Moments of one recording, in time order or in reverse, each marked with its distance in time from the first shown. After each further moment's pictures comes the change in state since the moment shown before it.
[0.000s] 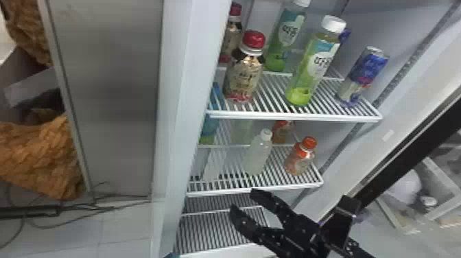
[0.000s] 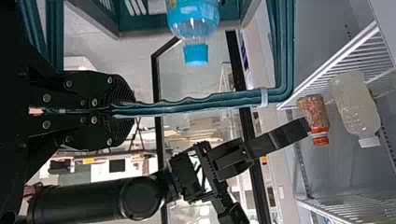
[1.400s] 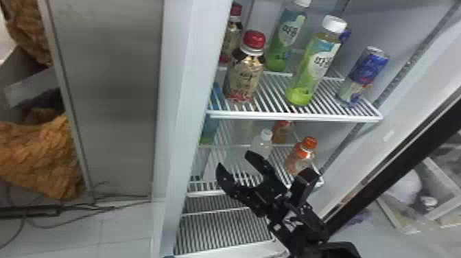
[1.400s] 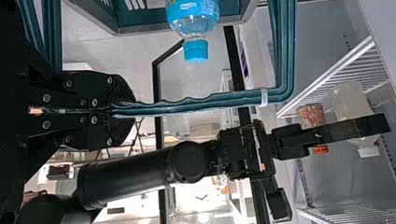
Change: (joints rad) left arm 0.007 0.011 0.008 0.000 -0.014 -0.001 0.002; right arm -0.364 0.028 0.141 0.465 0.052 -0.338 -0.160
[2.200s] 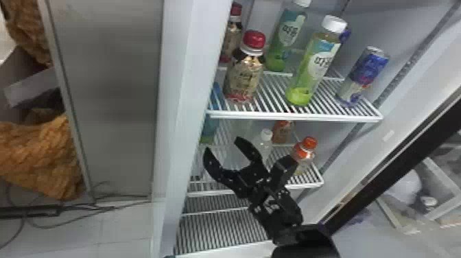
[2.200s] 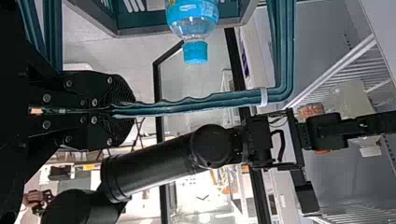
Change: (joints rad) left arm -0.004 0.001 -0.005 0.001 -0.001 0.000 0.001; right arm -0.169 -0.007 0.110 0.227 -0.010 -0.153 -0.098
